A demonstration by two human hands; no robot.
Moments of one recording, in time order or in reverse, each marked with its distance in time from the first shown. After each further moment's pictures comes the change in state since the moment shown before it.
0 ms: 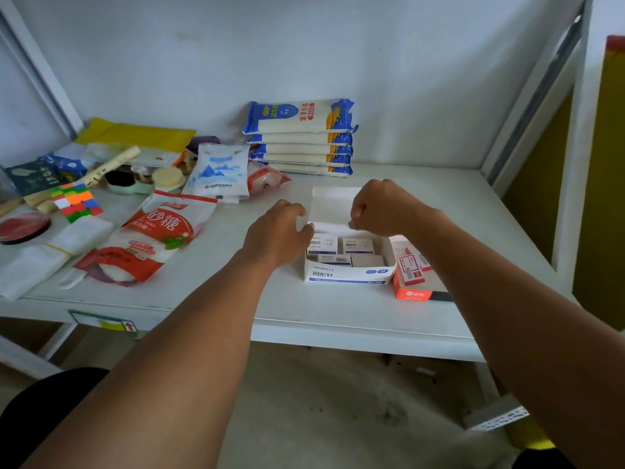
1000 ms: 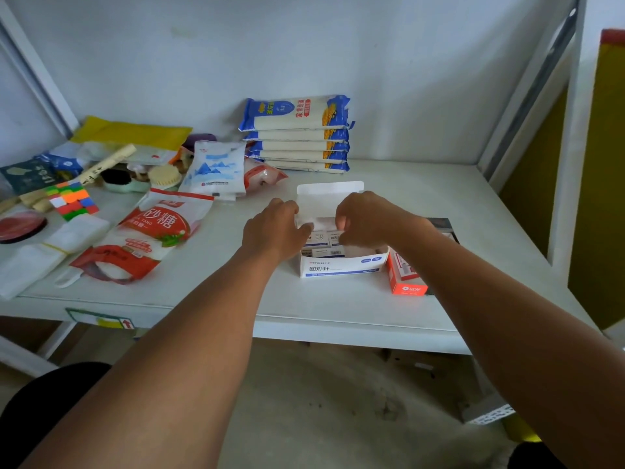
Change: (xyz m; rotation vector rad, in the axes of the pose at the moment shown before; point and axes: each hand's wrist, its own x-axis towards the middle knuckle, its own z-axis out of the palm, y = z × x) left_hand 0.001 0.006 0.006 0.146 0.026 -0.060; right_hand -0.014 -0.017 0.014 -0.039 -0.078 -0.068
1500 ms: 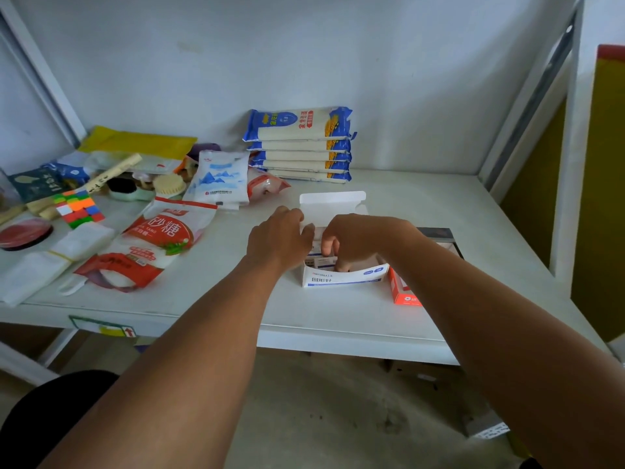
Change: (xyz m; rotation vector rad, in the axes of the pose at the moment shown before) left_hand -0.001 0.004 0.000 -0.015 0.033 0.027; right_hand 0.007 -0.018 -0.001 -0.011 -0.333 -0.072
